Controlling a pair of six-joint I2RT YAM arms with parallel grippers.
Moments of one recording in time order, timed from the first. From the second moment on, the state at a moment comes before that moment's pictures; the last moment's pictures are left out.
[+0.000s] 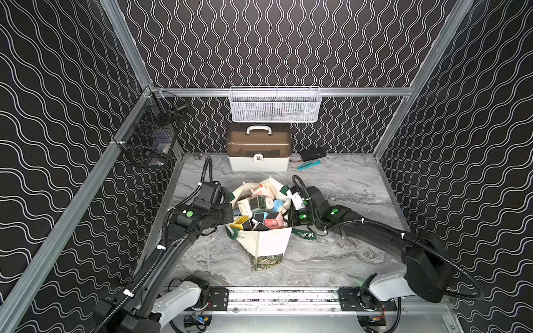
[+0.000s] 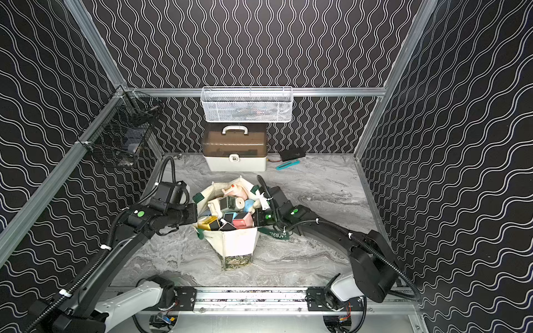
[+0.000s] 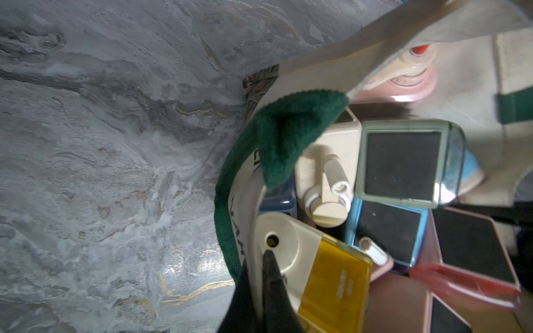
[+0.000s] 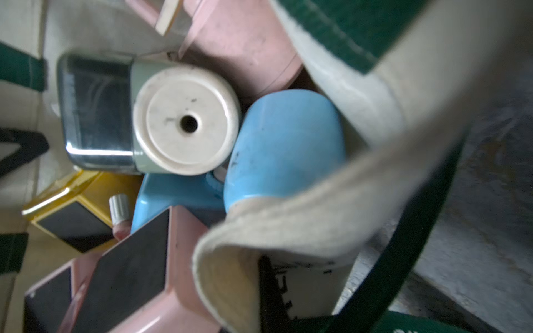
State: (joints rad) left arm -0.27 1.05 1.05 -0.97 -0.02 -0.47; right arm 0.80 1.46 0.94 -0.26 -0.25 0.58
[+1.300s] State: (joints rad) left arm -0.20 0.89 0.96 -0.92 0.05 -0.39; right arm 0.79 1.25 0.97 -0.50 0.04 0.51
